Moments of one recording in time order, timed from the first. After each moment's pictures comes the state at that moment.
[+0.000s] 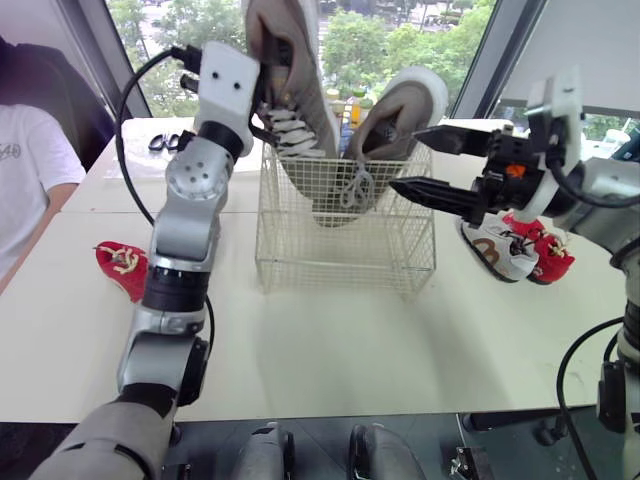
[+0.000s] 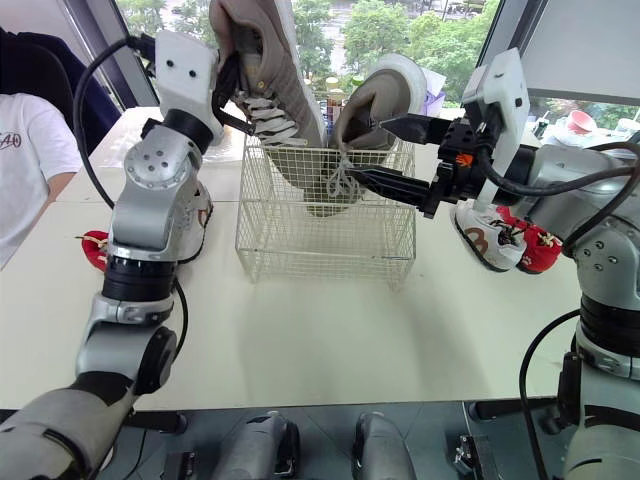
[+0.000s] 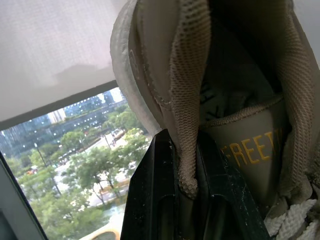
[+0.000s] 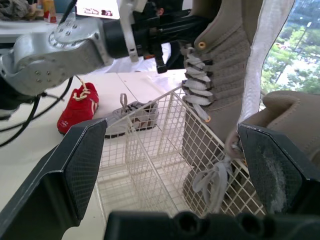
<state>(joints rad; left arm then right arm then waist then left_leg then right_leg) -1.01 0.33 -0.02 0.15 0.07 0.26 -0.19 -0.77 -0.86 -0.20 -0.34 0.88 0.88 0.75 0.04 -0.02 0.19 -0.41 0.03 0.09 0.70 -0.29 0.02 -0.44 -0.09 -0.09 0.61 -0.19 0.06</state>
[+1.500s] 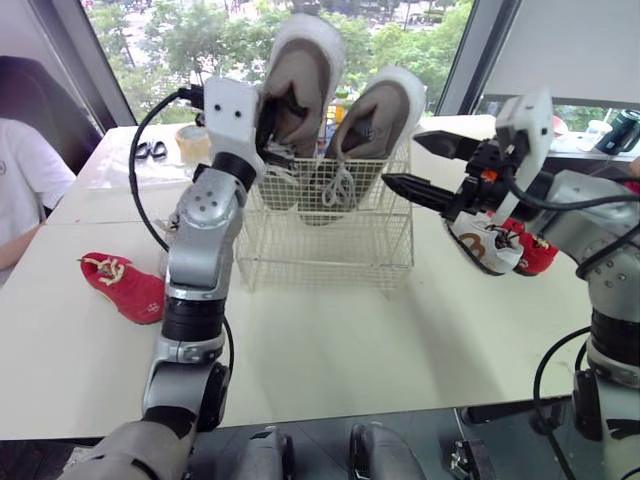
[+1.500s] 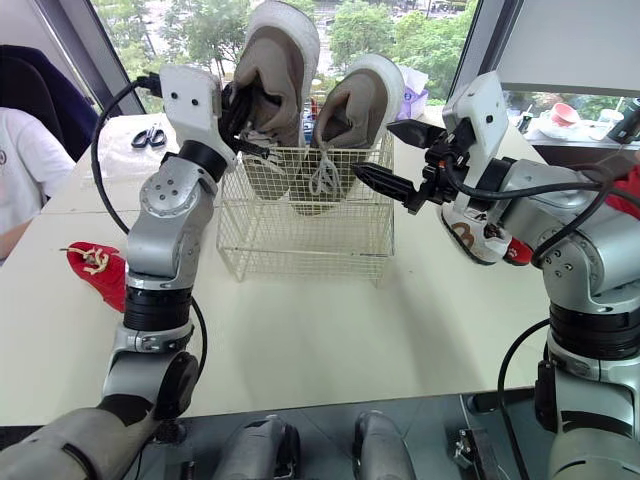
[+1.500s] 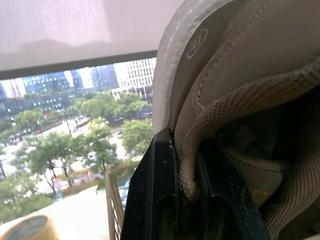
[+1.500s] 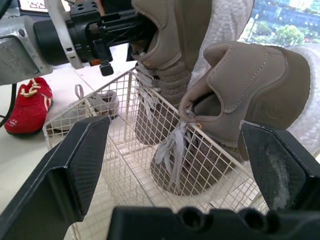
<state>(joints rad) -0.82 0.15 0.09 -0.08 -0.06 0.43 -0.17 -0.73 -0.76 -0.16 -0.33 0.74 0.83 0.65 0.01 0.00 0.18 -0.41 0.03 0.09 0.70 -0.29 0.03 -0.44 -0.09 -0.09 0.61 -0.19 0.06</state>
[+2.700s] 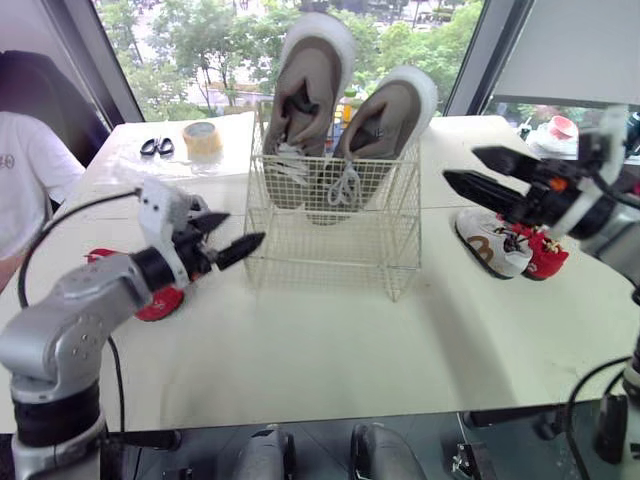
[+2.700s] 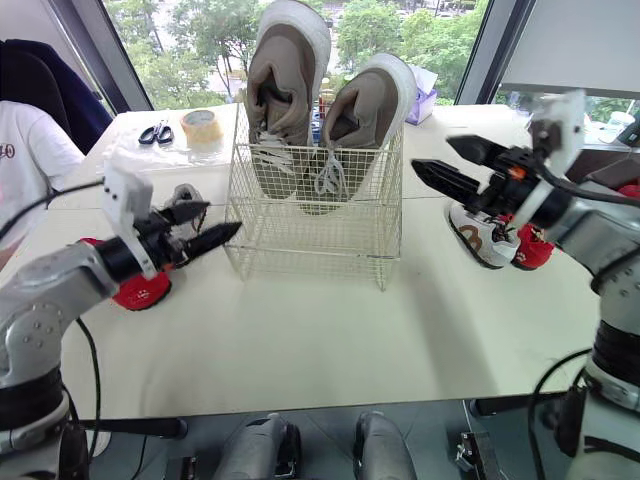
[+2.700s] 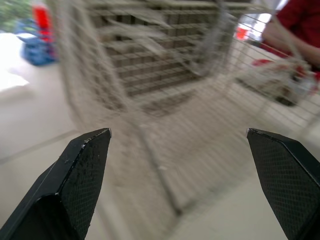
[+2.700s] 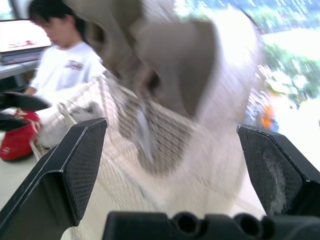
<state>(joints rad) -0.31 0.56 0.35 -0.60 -0.81 1.06 -0.55 -0.49 -0.81 -0.50 -0.24 0.90 0.92 0.64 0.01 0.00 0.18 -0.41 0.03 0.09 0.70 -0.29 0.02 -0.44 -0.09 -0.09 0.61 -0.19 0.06</state>
